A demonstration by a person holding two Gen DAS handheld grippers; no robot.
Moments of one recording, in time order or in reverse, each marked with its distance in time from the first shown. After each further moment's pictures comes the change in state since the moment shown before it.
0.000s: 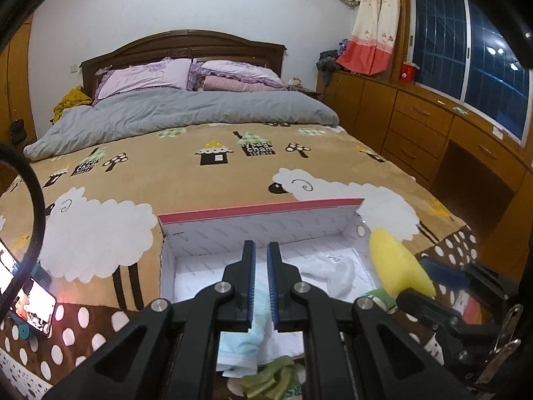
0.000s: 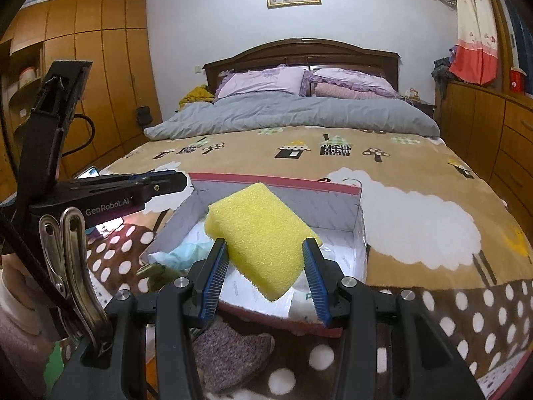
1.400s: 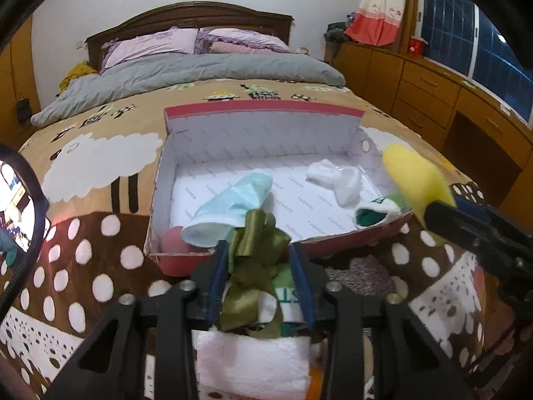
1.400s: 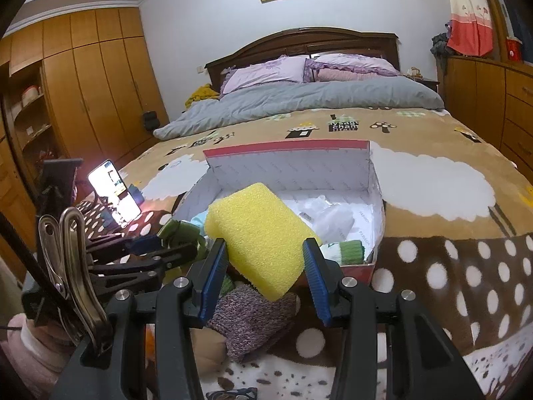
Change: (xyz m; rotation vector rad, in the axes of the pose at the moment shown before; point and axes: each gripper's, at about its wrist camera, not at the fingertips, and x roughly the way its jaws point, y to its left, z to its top) left arm -0.006 -0.009 -0.102 -0.011 0.115 0.038; right arm -0.012 0.002 -0.043 0.087 0.021 0.071
